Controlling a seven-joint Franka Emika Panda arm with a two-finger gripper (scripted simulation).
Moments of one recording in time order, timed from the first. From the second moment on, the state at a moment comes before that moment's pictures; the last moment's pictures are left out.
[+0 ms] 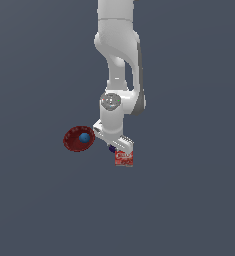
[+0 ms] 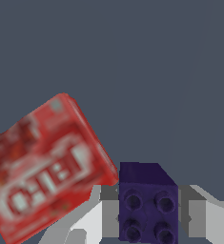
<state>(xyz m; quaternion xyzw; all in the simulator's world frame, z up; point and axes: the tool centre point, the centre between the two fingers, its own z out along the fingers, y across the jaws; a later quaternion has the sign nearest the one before) -0.027 -0.018 0.041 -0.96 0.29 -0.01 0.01</state>
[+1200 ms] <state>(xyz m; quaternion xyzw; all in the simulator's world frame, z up) -0.079 0.048 0.178 -0.96 0.29 -0.01 0.00</state>
